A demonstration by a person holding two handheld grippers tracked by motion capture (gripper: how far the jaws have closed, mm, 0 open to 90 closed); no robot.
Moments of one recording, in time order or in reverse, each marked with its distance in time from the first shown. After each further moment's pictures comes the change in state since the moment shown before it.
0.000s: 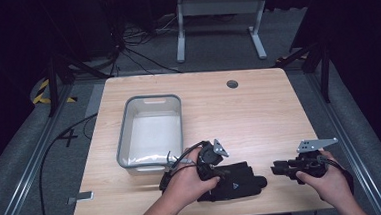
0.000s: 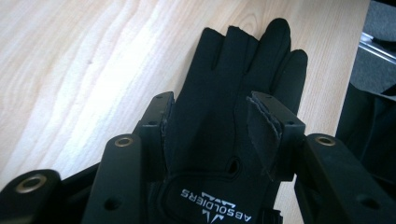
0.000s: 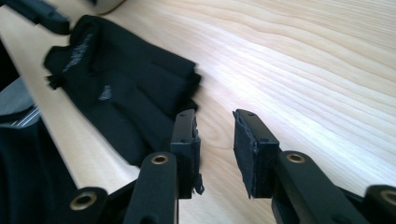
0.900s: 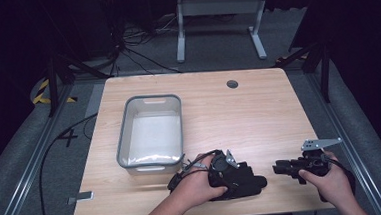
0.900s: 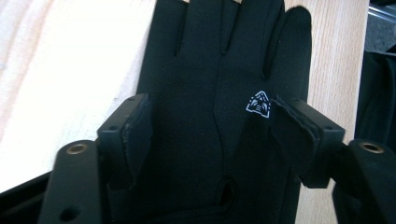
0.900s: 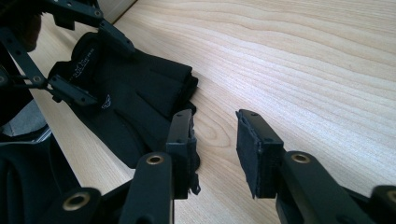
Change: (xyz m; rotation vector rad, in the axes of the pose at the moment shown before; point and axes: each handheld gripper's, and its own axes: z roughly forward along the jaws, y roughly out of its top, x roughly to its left) left arm -0.006 -0.004 0.049 0.085 -0.075 0.128; right arm -0.008 -0.006 -0.002 -0.034 0.023 0.088
